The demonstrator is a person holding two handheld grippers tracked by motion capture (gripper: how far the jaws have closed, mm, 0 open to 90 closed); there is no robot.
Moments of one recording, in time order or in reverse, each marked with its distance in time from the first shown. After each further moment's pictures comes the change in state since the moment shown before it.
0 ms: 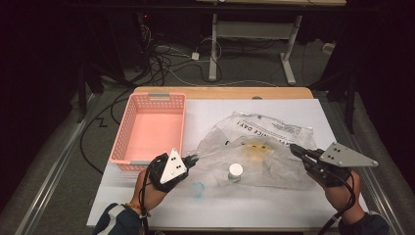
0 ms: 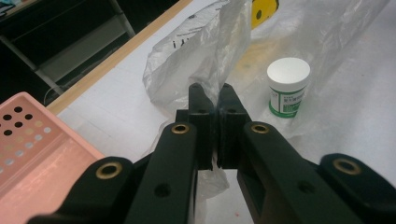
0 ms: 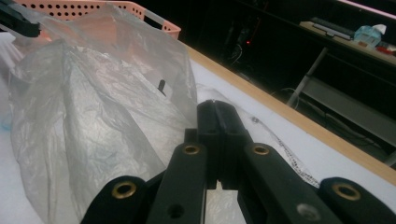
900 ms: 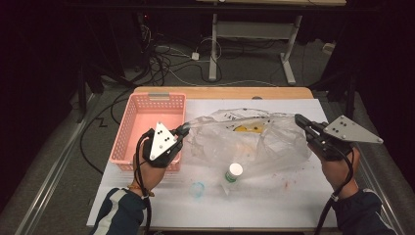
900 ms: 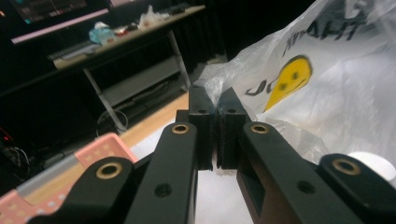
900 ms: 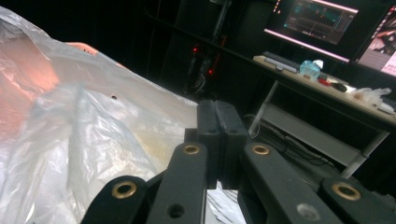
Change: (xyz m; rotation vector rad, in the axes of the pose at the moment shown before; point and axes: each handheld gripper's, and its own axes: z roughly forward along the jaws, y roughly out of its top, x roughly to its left) left arm 0.039 0.040 -0.013 -0.189 0.204 -0.102; right arm -0.031 0.040 0.016 -0.122 -0.148 0.003
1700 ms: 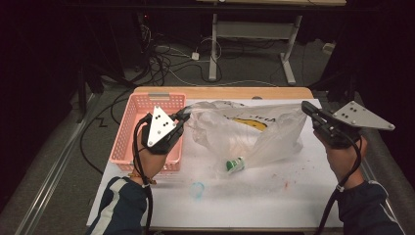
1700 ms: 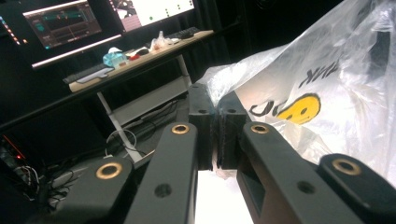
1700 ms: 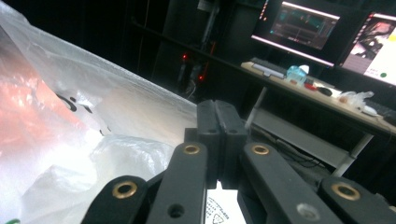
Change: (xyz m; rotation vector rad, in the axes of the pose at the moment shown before) left arm 0.010 0.035 0.003 -0.064 0.029 0.008; right arm -0.022 0.021 0.003 -0.024 -0.037 0.028
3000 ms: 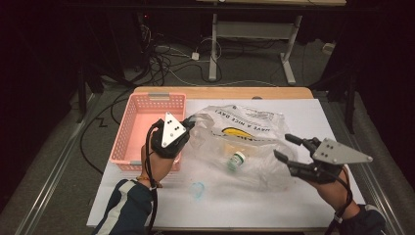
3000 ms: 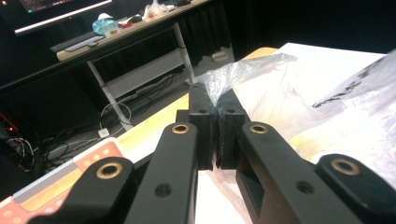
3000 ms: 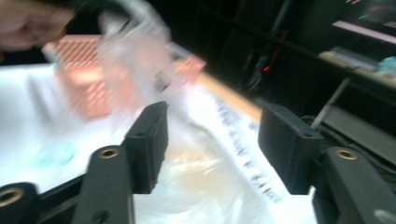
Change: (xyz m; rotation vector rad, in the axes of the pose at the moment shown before) left arm -0.011 -0.029 0.023 0.125 -0.004 -0.025; right arm 0.066 -0.039 -0.024 0.069 0.312 -0.034
